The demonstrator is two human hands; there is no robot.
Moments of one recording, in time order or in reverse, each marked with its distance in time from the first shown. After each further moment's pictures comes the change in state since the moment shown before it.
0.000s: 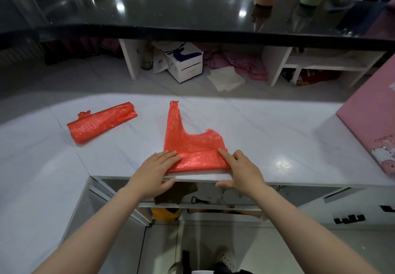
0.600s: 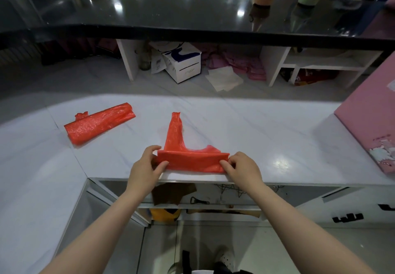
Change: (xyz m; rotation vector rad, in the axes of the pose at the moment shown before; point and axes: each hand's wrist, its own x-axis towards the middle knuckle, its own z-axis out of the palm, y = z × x) left_hand 0.000 0.017 -0.007 -0.571 0.359 -0.443; right_hand 0.010 -0.002 0.001 0.279 0.158 0.217
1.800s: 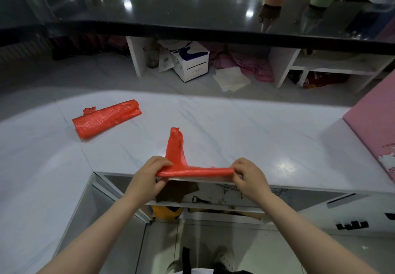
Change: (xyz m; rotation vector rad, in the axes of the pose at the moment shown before) left_hand -0.019 -0.026 -0.005 0.150 -0.138 0.268; right_hand -0.020 0.013 0.000 0.117 -0.036 -0.216
